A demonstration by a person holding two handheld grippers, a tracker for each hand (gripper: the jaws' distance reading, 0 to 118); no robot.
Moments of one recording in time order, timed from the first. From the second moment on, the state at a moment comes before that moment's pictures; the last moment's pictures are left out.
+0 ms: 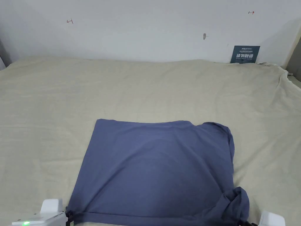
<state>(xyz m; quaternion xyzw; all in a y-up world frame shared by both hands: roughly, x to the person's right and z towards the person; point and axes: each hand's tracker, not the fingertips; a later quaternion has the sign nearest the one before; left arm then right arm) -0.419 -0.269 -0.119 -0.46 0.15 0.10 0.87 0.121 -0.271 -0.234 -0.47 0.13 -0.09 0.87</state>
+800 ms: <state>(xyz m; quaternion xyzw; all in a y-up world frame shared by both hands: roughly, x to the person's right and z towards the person) -0.369 -0.094 -0.146 -0.20 0.18 0.06 0.96 0.079 -0.073 -0.226 -0.16 0.09 0.02 0.98</state>
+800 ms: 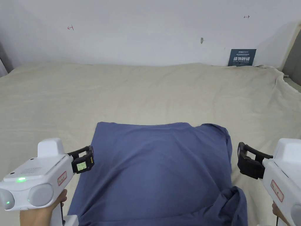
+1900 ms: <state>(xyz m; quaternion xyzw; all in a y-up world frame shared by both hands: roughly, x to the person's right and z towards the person) -0.392 -0.181 -0.110 -0.38 0.15 0.10 0.91 0.069 -0.091 -0.204 -0.17 0.09 0.01 0.98</state>
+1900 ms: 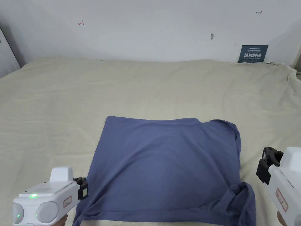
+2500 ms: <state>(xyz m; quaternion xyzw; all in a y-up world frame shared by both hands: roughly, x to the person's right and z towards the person) -0.398 -0.274 -0.109 -0.48 0.16 0.11 0.86 0.083 -0.106 -0.211 -0.19 0.09 0.01 0.98</state>
